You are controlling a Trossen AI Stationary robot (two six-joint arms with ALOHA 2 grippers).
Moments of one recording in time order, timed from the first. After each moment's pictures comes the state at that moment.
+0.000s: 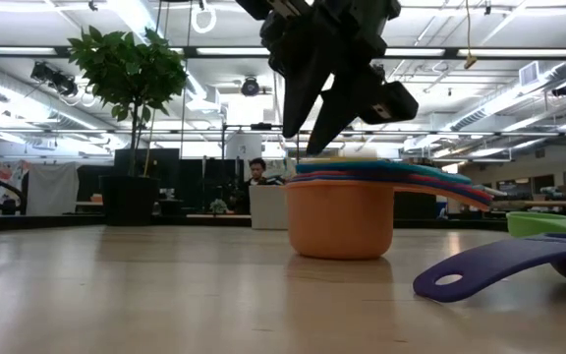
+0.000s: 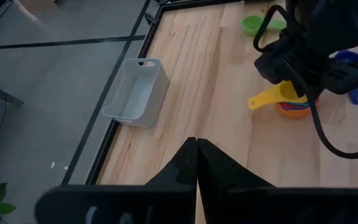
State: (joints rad) left arm -0.60 1.27 1.79 -1.57 -0.81 -0.53; right arm 0.25 1.98 1.56 -0.72 -0.06 1.16
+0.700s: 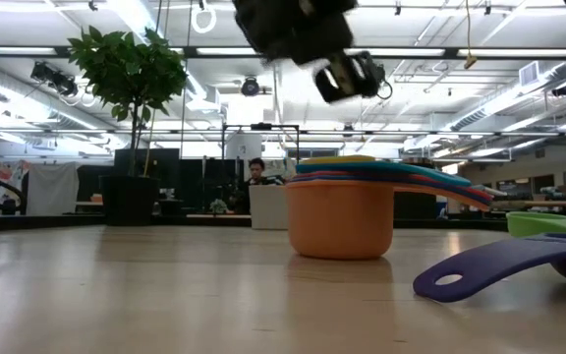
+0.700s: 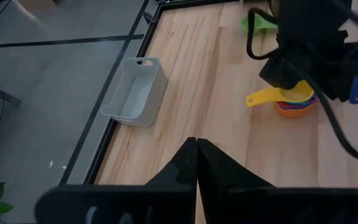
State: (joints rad) left arm -0.60 1.27 1.79 -1.57 -0.81 -0.53; right arm 0.19 1.98 1.64 -0.63 -0.44 1.05
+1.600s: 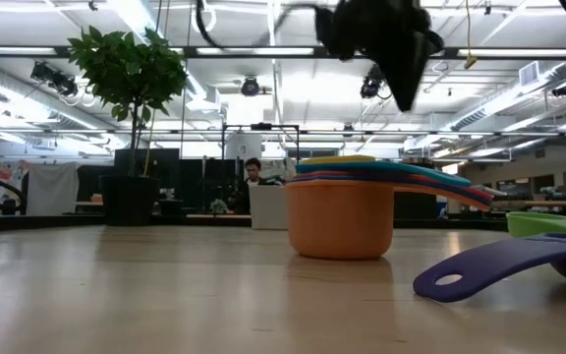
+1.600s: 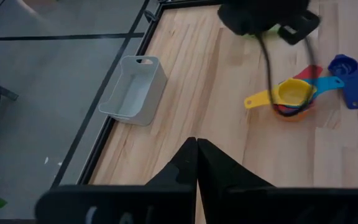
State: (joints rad) left arm -0.60 1.27 1.79 -1.57 -0.81 -0.57; right arm 0.14 1.96 1.85 -1.57 0.07 0.88
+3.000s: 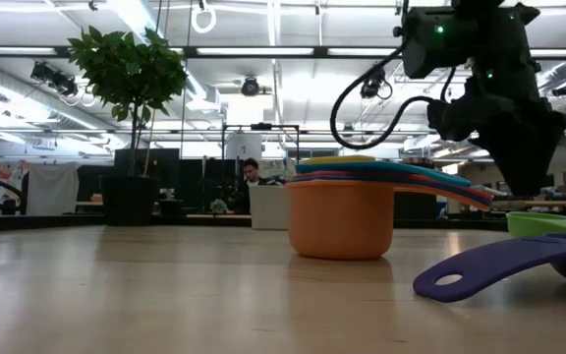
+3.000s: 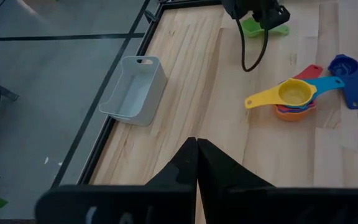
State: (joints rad) left arm -0.60 1.27 1.79 -1.57 -0.81 -0.56; right arm 0.06 1.46 0.89 -1.07 -0.05 1.13
